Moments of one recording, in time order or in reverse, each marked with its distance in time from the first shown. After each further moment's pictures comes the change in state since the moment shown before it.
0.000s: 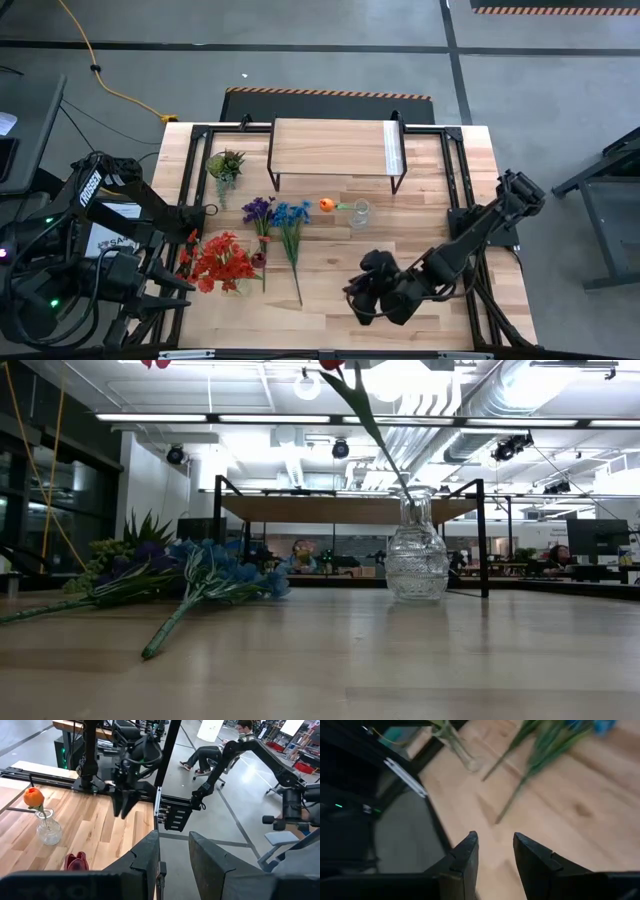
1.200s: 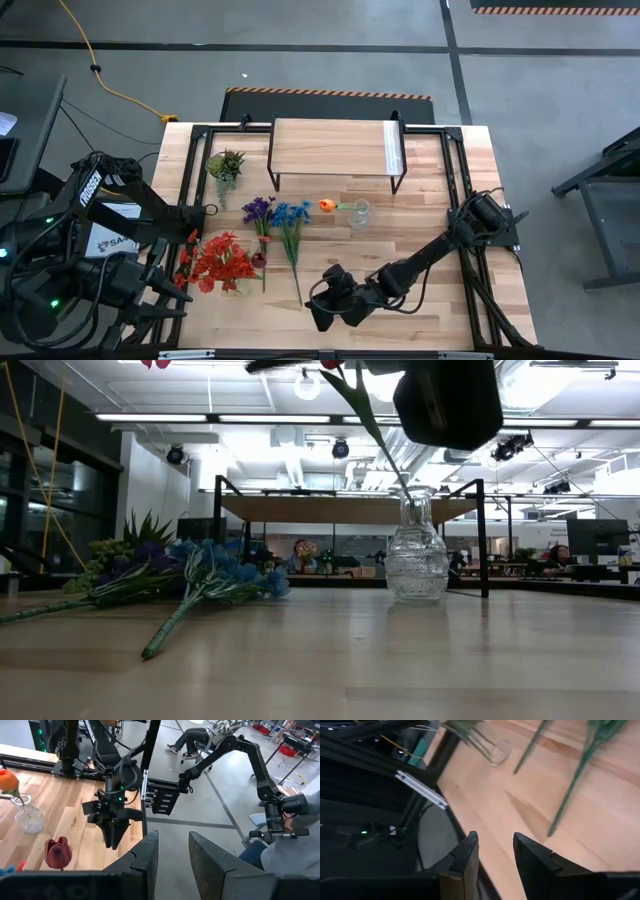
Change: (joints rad) left arm 0.000 0.000 0.000 0.000 0.122 -0.003; right arm -0.095 0.322 0.000 0.534 -0.119 0.072
